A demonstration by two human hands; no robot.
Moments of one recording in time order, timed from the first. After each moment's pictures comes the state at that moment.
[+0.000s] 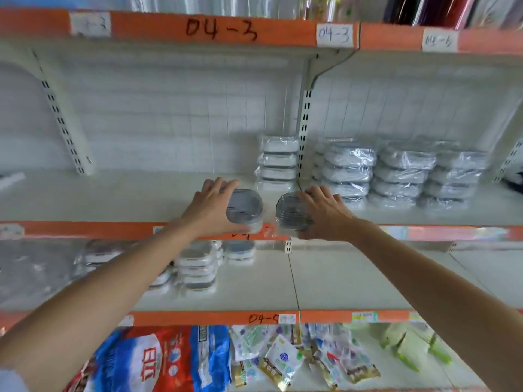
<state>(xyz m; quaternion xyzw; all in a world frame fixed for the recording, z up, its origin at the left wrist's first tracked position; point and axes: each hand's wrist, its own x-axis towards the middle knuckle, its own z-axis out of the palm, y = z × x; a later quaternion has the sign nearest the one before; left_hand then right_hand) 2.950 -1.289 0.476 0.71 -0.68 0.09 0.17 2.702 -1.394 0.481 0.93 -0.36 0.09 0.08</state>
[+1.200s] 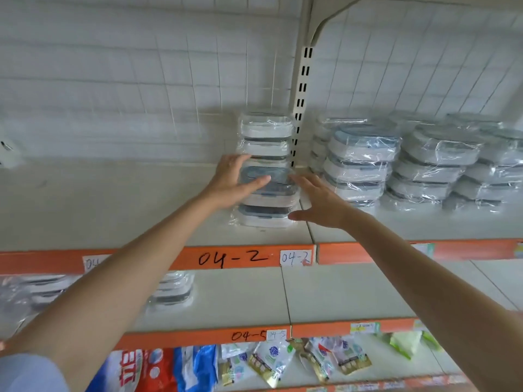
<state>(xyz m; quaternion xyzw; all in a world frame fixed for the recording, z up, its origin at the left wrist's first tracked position) 2.957 -1.478 0.457 0.67 -0.62 -0.16 0.37 2.740 -1.535 0.461 0.91 -0.37 0.10 -0.17</state>
